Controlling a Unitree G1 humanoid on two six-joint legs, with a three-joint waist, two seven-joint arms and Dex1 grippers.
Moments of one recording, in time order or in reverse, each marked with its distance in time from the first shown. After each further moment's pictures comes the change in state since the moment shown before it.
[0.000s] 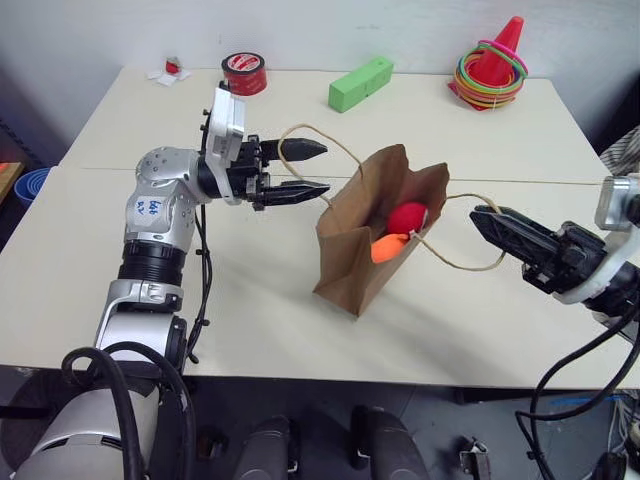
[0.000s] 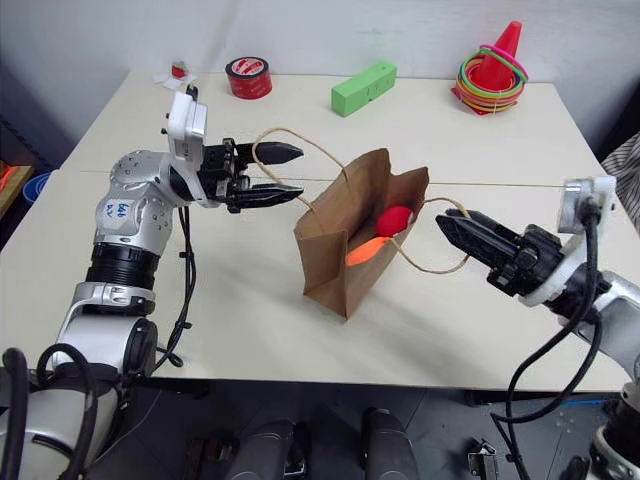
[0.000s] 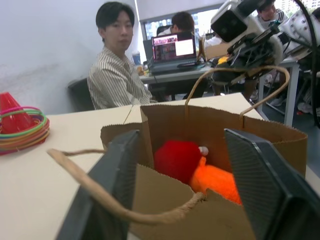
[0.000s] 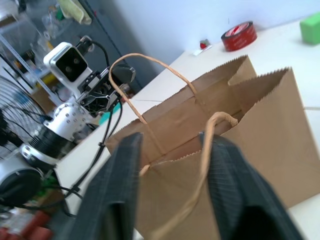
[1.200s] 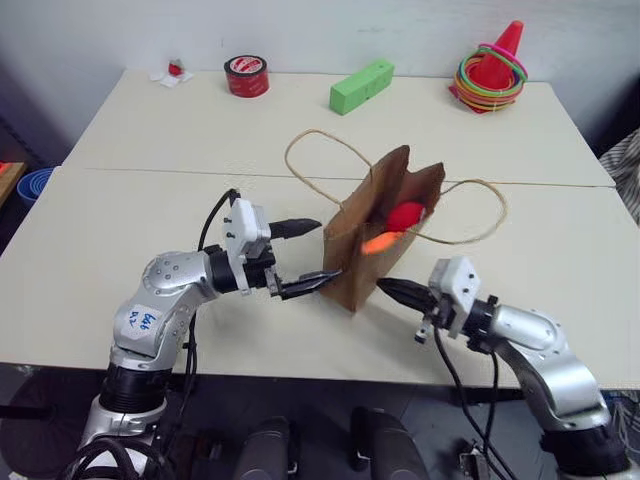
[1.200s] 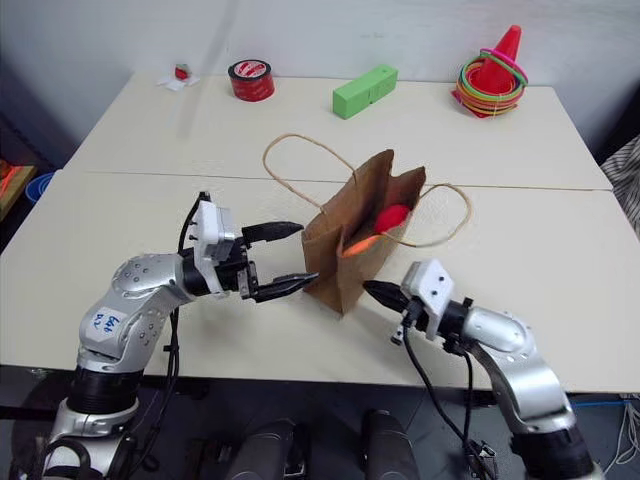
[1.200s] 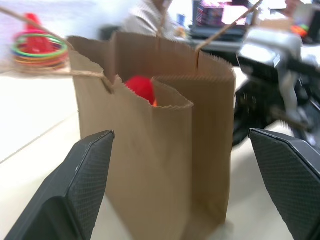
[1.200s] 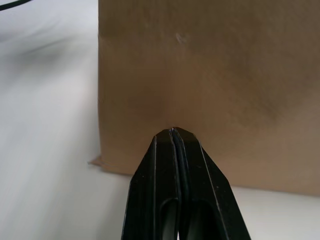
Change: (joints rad) left arm 0.625 -0.035 -0.043 -0.859 -0.042 0.352 0.516; right arm 0.055 0.179 0.725 0.196 -1.010 -0.821 0.230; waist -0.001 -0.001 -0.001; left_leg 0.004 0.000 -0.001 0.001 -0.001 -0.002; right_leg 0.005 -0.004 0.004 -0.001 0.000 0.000
